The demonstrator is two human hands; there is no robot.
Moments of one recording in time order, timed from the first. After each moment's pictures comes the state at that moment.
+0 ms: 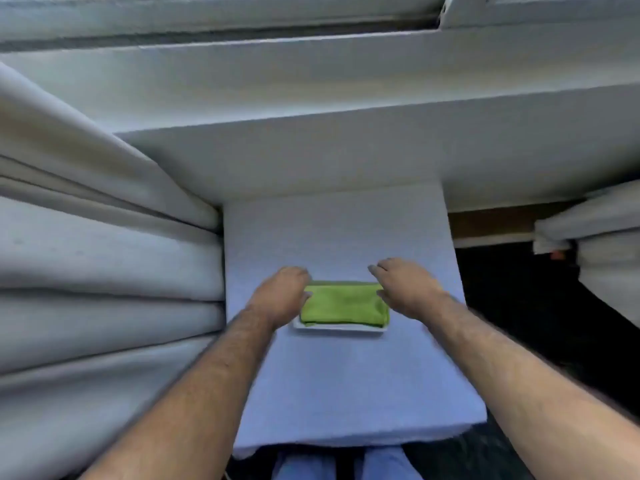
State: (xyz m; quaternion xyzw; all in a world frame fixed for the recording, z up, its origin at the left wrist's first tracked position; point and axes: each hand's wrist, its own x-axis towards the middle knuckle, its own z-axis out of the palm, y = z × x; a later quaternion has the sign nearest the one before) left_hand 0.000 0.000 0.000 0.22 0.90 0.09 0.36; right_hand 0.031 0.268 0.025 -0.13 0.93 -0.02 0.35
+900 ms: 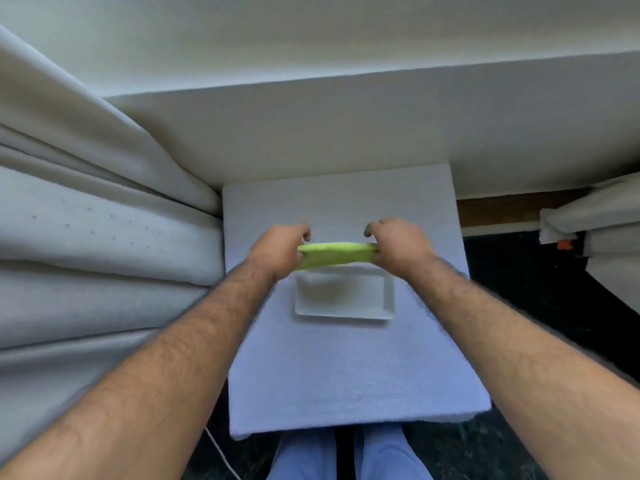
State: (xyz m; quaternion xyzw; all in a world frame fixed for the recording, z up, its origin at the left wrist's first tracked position) left_hand -0.043 0.012 0.034 0.10 0.93 0.13 0.34; right_hand -0.008 0.241 0.044 -0.02 0.95 -0.06 0.29
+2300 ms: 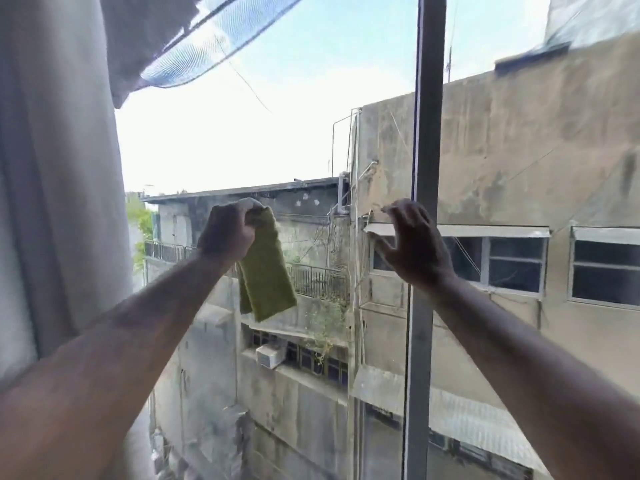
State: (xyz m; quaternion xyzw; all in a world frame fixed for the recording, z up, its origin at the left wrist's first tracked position) left_hand -0.194 -0.032 0.947 0.15 0.82 0.24 -0.50; right_hand -0.173 0.286 0.920 -0.10 0.85 -0.08 -0.51
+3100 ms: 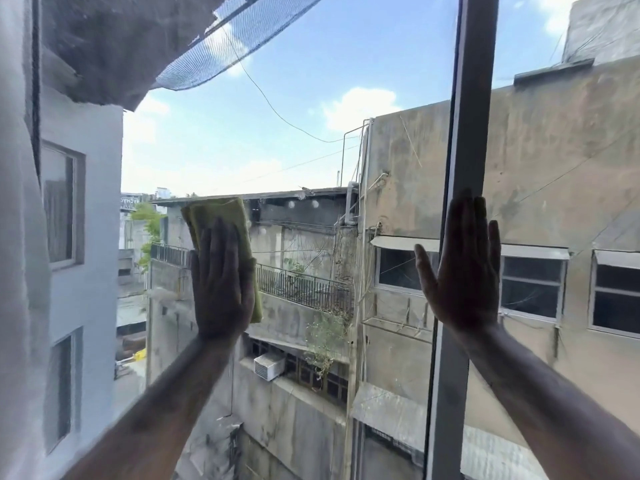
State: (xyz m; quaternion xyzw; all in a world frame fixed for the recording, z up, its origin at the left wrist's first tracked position) left_hand -0.343 -0.007 0.835 0.08 0.73 0.20 -0.65; right_hand -0.288 0.343 0.888 -0.01 0.74 0.00 -0.67
